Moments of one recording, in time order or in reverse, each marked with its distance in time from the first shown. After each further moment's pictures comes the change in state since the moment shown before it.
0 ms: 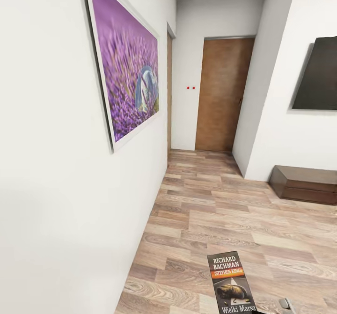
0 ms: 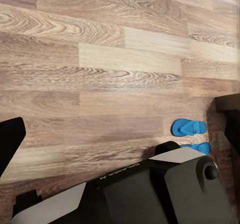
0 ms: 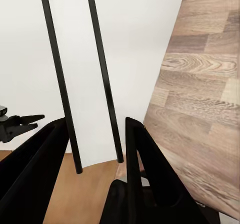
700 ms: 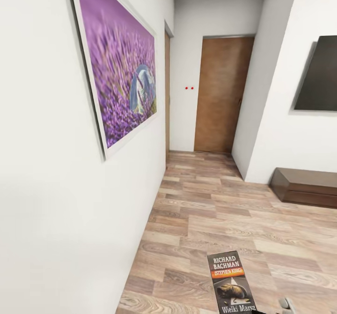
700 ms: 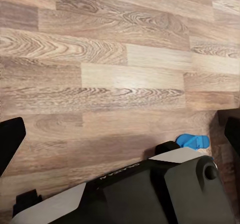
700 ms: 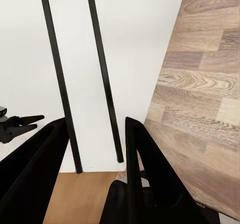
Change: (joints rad) left arm 0.000 0.000 0.000 0.000 0.000 0.000 0.000; right arm 0.000 0.000 -0.002 0.000 0.000 0.000 -0.002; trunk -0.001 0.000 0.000
